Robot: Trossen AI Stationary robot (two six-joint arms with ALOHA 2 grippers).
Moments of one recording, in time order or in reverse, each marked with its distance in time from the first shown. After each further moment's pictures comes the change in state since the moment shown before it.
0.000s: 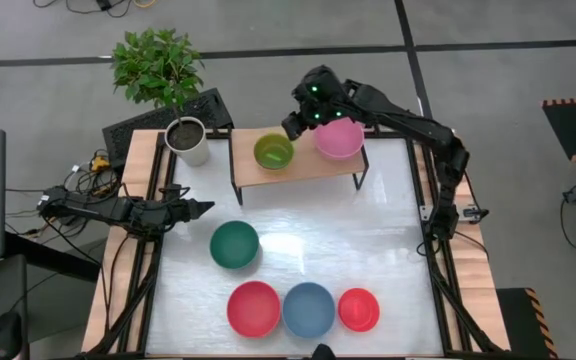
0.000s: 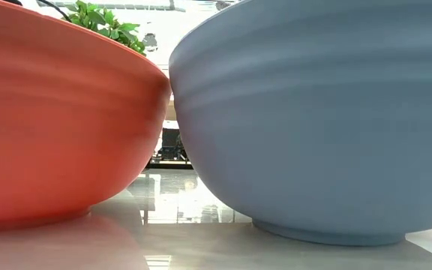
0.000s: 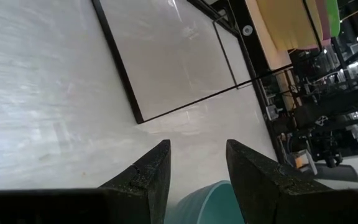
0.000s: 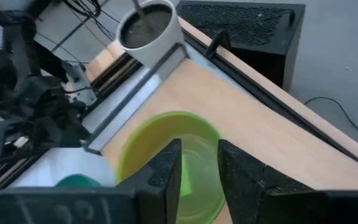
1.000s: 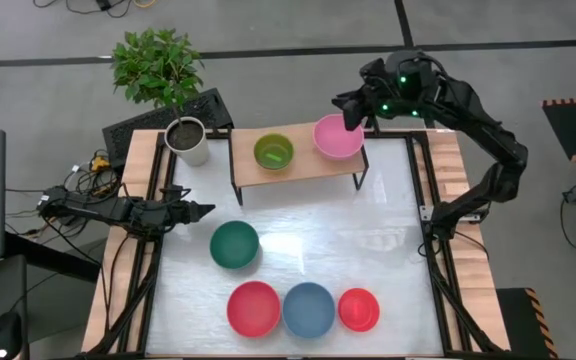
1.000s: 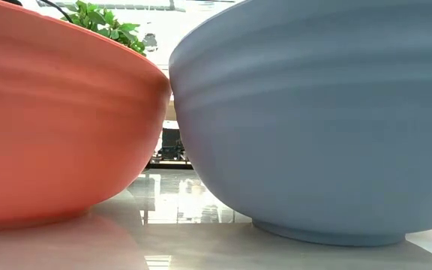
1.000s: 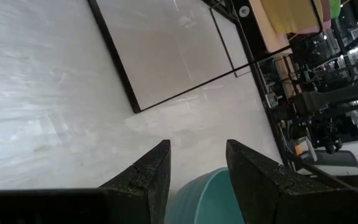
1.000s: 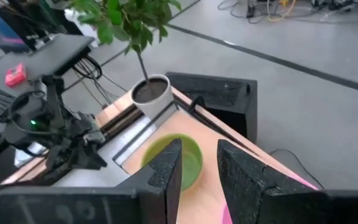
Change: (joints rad) left arm 0.000 0.000 0.000 0.001 0.045 0.025; right arm 0.059 -0.396 0.000 -0.183 0.246 -0.023
